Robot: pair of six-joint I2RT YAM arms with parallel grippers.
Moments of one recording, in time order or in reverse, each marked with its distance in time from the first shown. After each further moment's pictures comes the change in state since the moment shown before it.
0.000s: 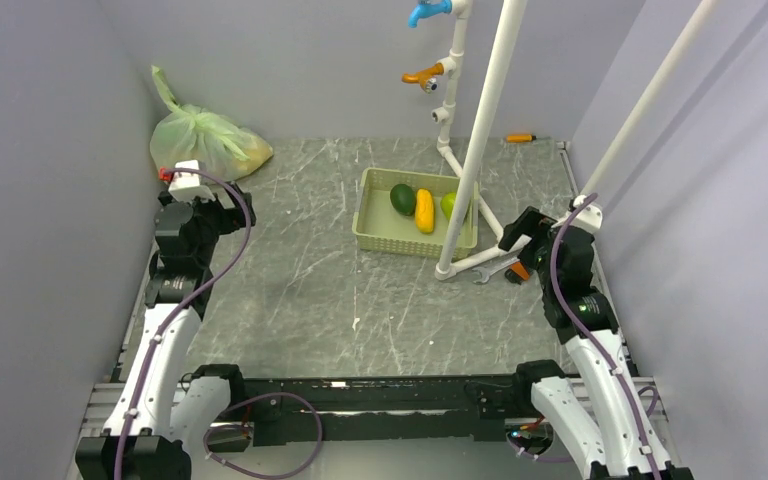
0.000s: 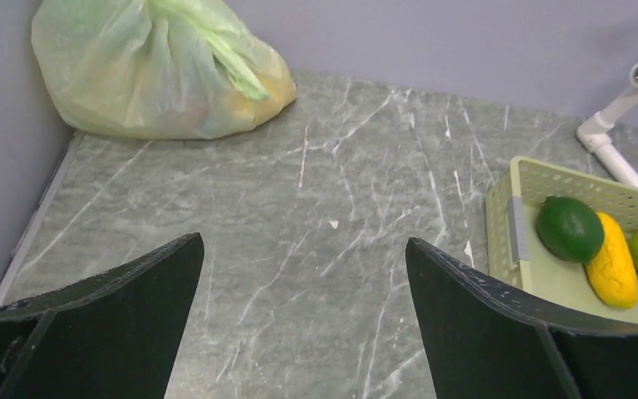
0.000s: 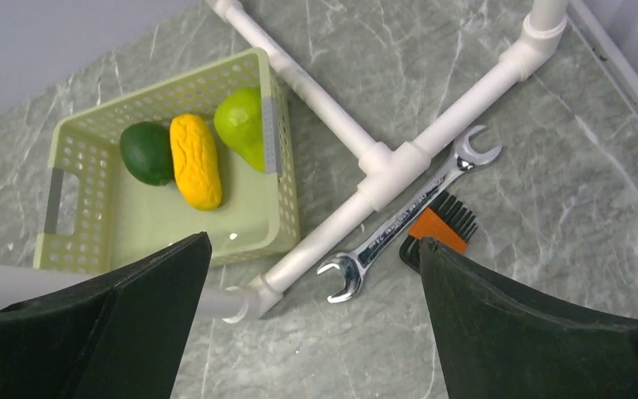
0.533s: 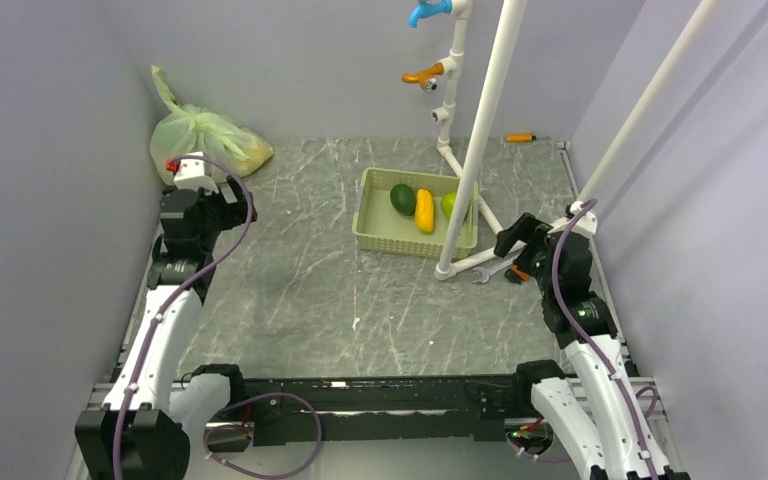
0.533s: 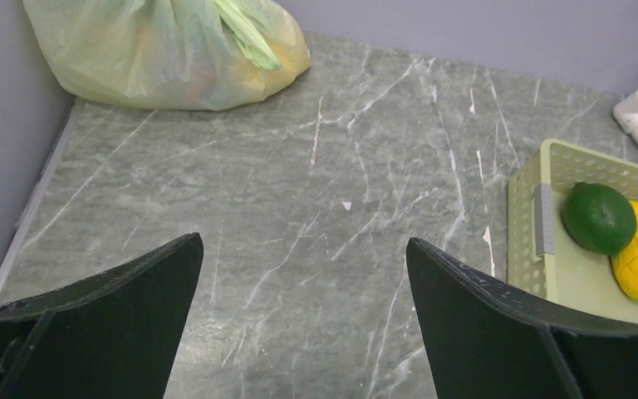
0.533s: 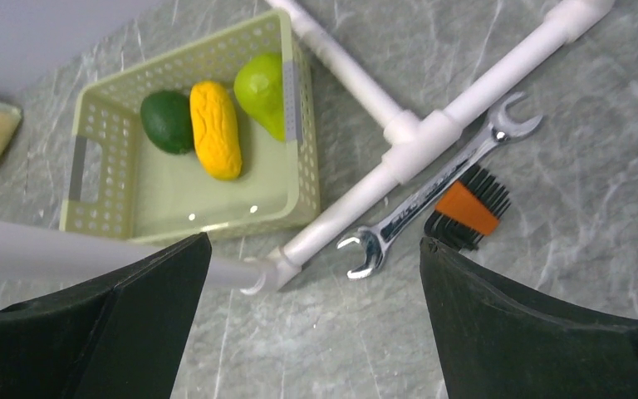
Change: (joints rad) left arm 0.000 0.092 0.052 -0.070 -0.029 -0.001; right arm 0.000 -0.027 -0.035 -0.023 -0.064 0.040
